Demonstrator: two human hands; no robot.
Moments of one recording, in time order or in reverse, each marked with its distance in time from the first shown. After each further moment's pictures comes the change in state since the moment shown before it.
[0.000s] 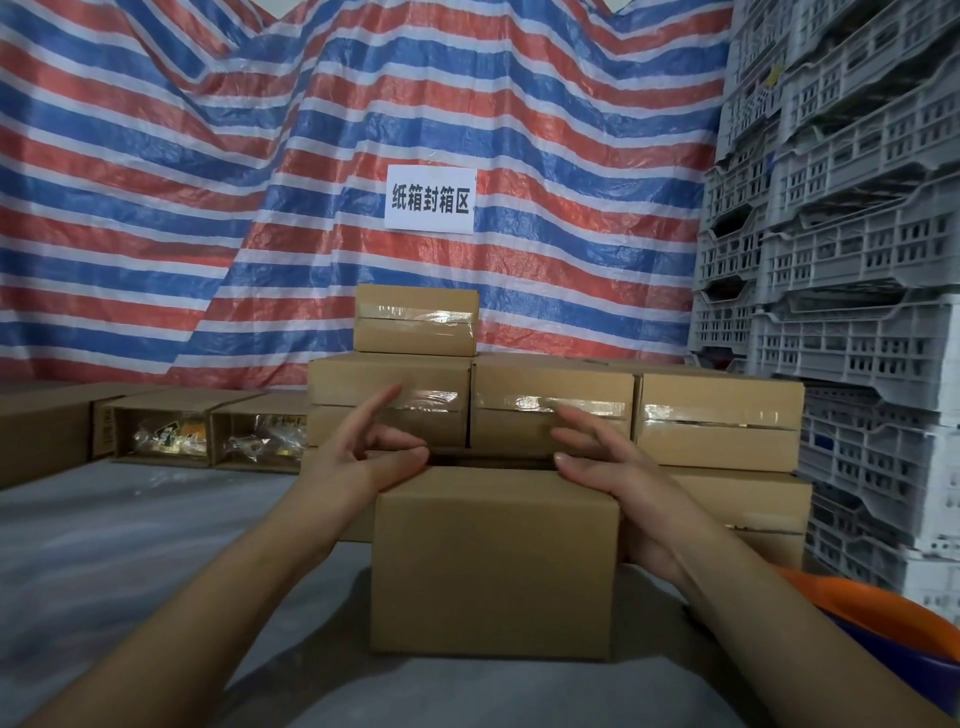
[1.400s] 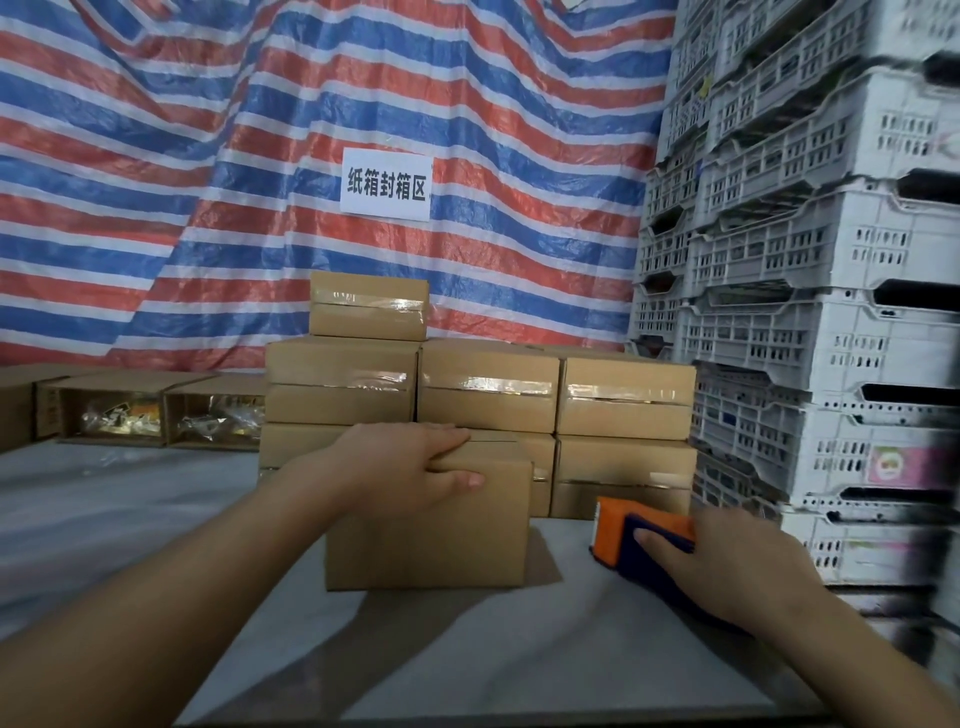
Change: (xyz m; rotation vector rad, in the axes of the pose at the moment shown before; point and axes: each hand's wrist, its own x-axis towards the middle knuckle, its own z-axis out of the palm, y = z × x) left_hand -0.013 0.050 0.057 1.225 -0.538 0.158; right_hand -0.119 0.001 -0.098 -1.716 0.436 0.202
